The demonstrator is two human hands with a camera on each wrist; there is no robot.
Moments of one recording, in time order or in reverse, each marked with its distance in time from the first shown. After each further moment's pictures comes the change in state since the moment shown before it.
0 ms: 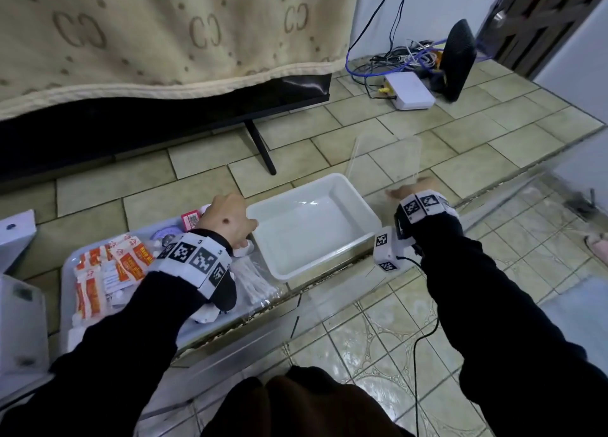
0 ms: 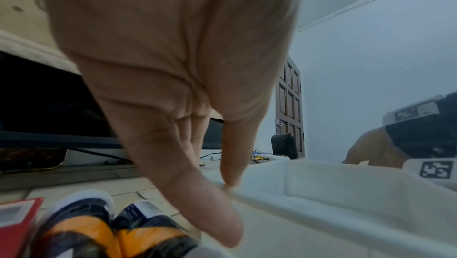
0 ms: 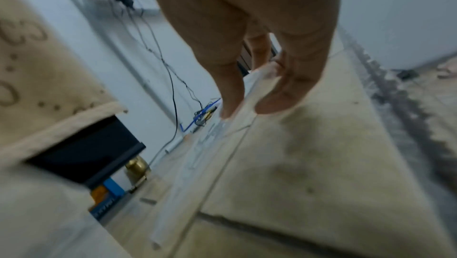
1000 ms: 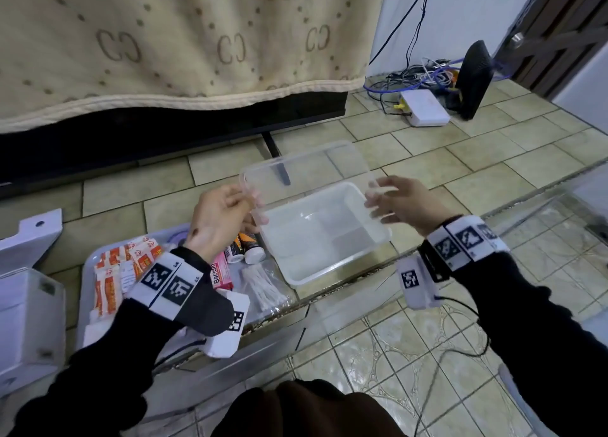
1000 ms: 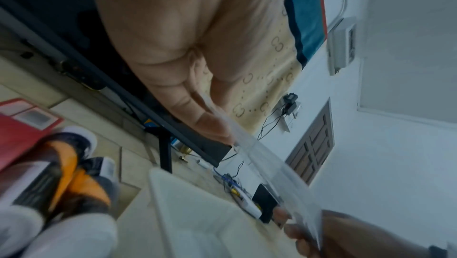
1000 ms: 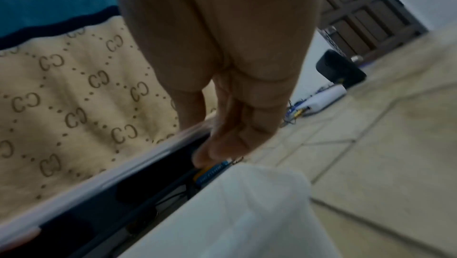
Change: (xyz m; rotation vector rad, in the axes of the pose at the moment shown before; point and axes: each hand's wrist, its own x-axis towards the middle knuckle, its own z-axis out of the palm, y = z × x) left_hand -0.024 -0.008 -0.014 -0.928 0.226 0.098; right_hand -0.094 -0.049 -0.016 0.056 -0.529 -0.360
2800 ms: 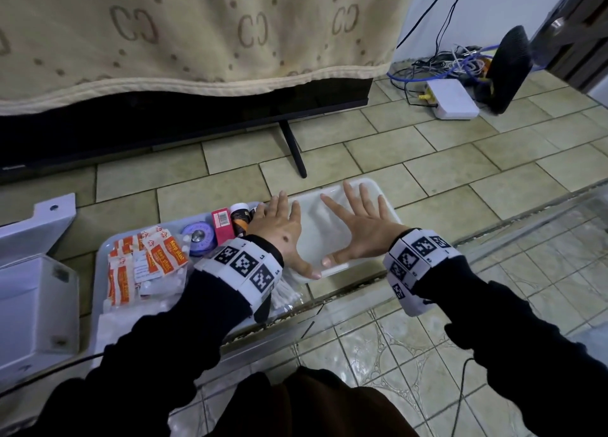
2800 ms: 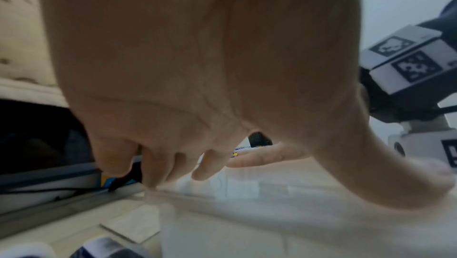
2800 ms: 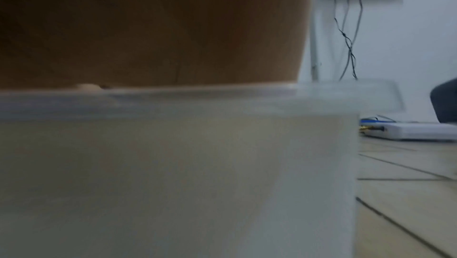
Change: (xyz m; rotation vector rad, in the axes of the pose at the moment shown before) left_hand 0.013 -0.011 0.037 1.430 -0.650 -0.044; right_hand 0.023 0.014 0.075 -1.128 -0.445 -0.124
